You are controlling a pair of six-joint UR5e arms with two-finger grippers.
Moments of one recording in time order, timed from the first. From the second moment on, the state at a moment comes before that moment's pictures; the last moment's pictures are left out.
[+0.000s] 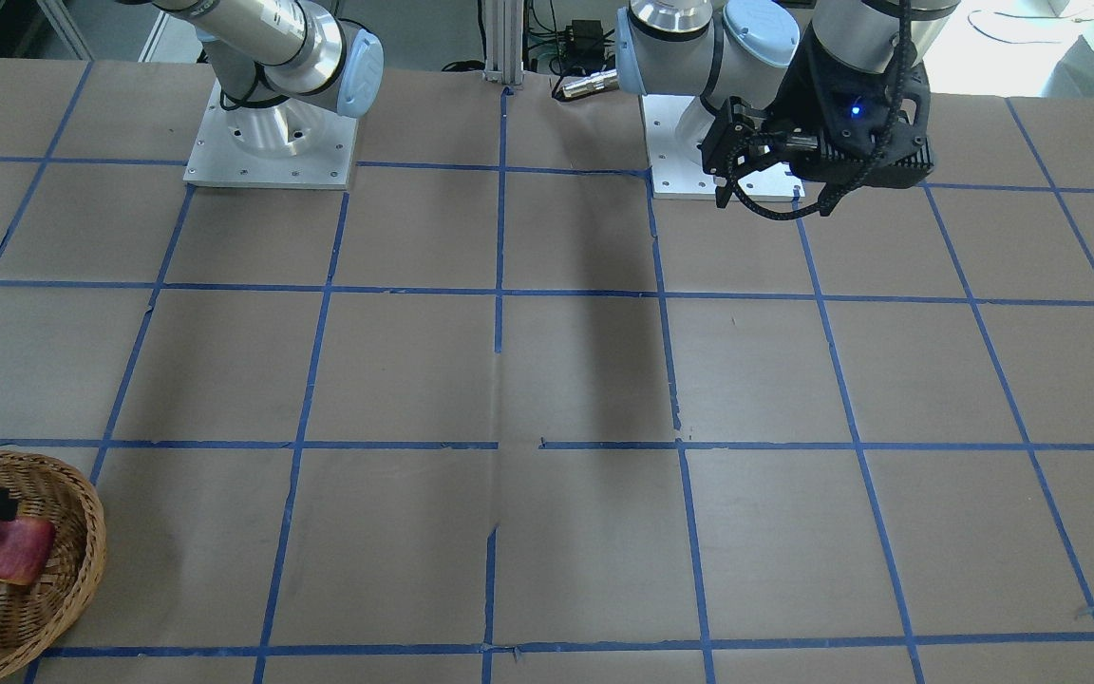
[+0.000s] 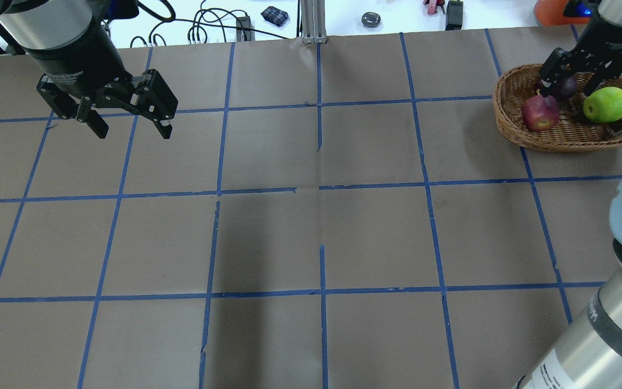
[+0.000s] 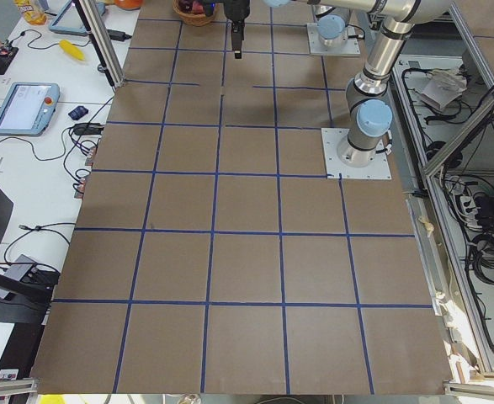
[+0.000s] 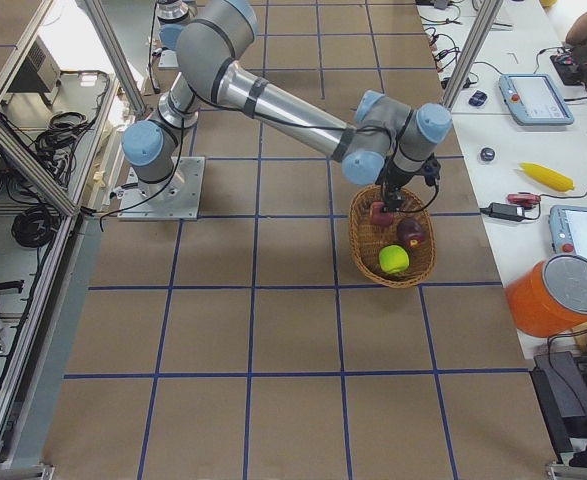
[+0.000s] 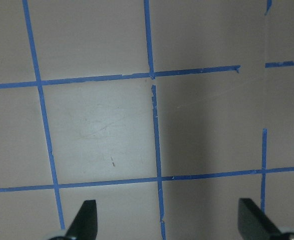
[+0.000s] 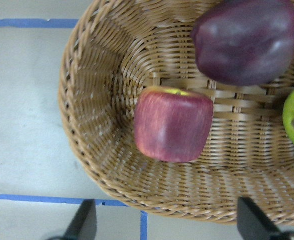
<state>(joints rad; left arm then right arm) -1.57 -1.57 -1.46 -1.75 1.57 0.06 1.18 -1.04 1.21 -1.59 -1.57 -0.43</state>
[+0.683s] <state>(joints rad) -1.57 -1.57 -1.46 -1.75 1.57 0.07 1.39 -1.33 1.26 -1.40 -1.55 -0.20</state>
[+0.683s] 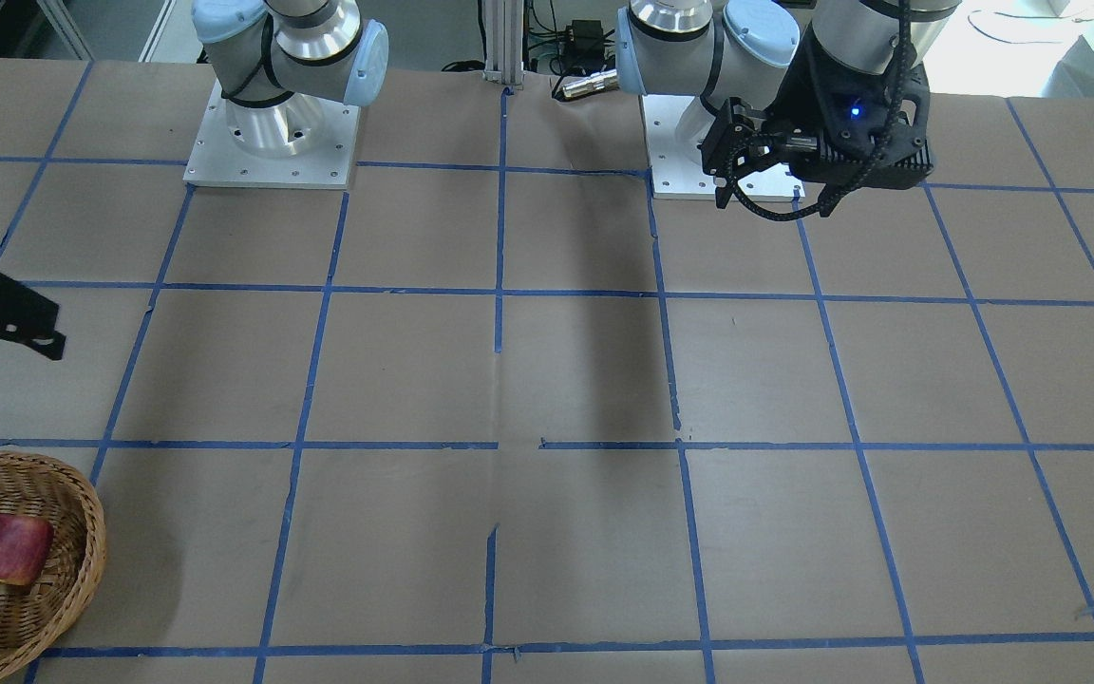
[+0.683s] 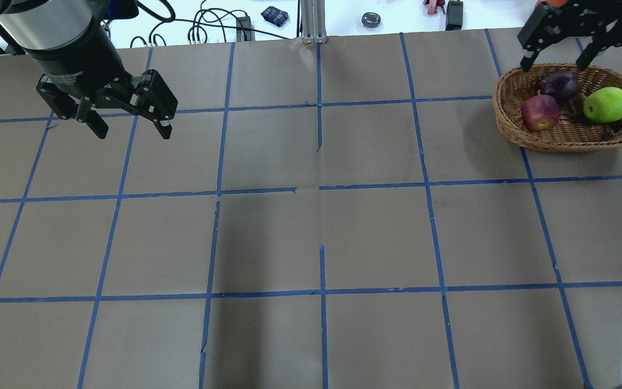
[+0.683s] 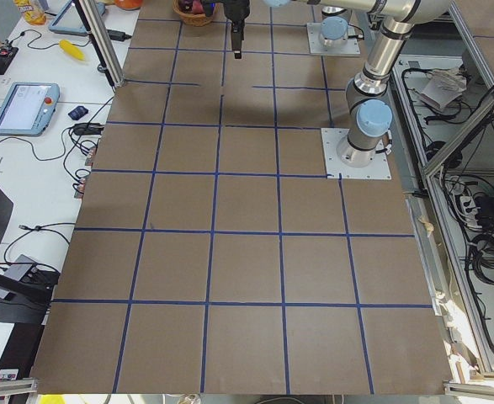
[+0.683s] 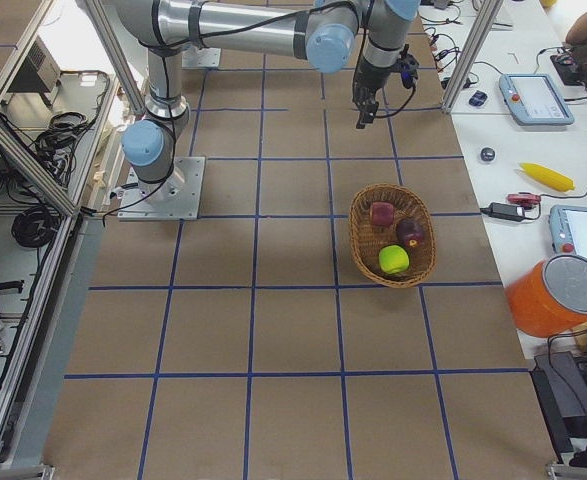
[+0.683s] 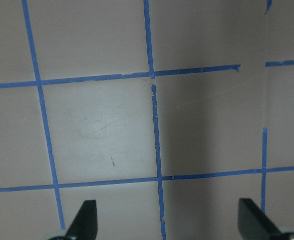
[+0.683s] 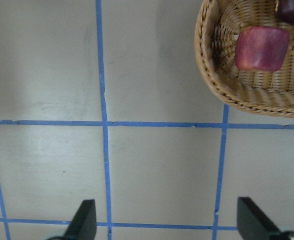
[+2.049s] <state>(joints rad) -1.57 -1.56 -1.46 -1.75 1.57 0.06 1.59 -1.60 1.48 -1.39 -1.55 0.05</state>
